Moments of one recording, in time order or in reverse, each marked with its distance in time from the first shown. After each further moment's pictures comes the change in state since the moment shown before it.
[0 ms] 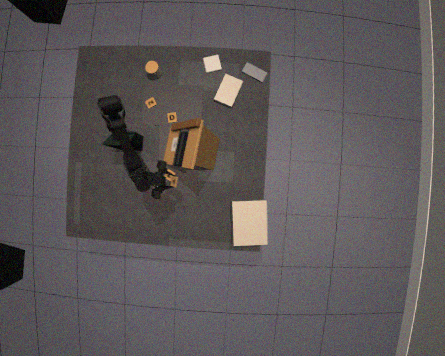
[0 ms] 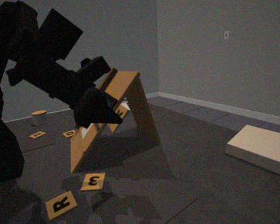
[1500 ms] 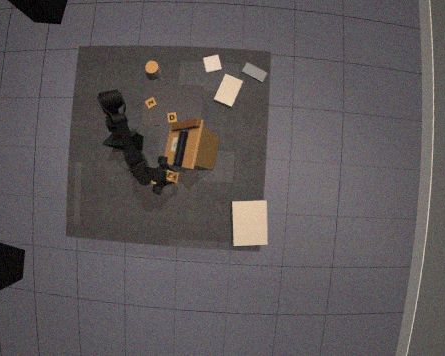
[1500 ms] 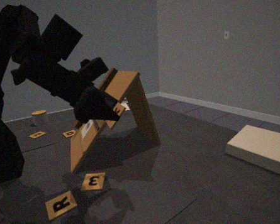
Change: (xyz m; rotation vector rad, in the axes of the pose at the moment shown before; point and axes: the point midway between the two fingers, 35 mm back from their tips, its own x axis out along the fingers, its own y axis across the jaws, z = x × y) arm 0.001 0.023 0.000 0.001 0.001 0.001
